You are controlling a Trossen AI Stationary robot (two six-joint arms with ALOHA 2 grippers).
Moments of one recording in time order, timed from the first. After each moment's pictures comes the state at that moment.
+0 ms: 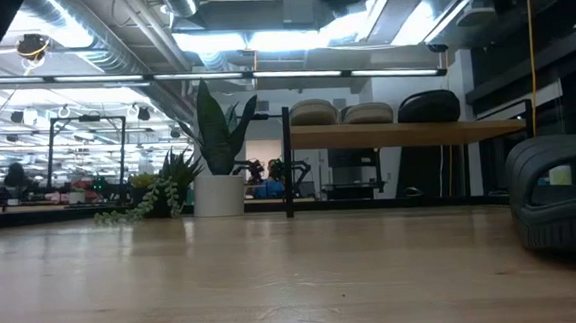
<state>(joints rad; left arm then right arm) -0.02 2.01 2.20 -1.00 -0.48 0.31 0.24 0.39 0.60 -0.46 0.24 -0.11</state>
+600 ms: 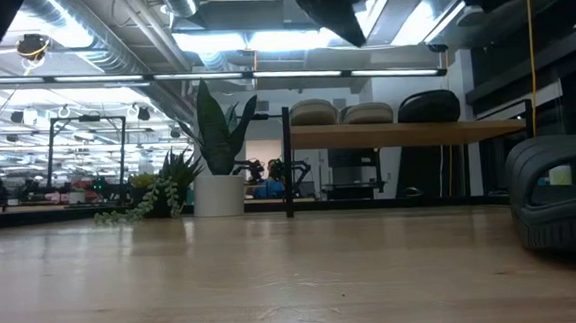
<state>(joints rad) -0.02 2.01 2.03 -0.88 -0.31 0.24 0.24 0.67 0.80 -0.66 0.25 -0.03</state>
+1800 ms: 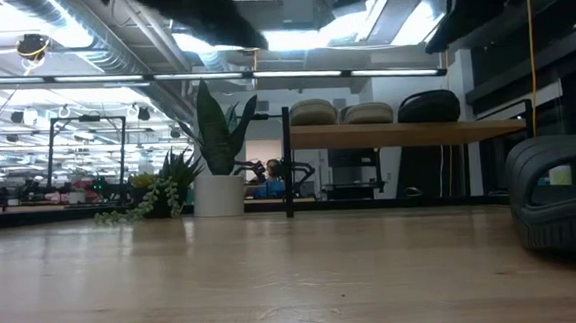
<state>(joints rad) 0.05 1.28 0.90 -0.01 -0.24 0.19 0.02 0.91 0.92 -0.76 0.41 -0.04</state>
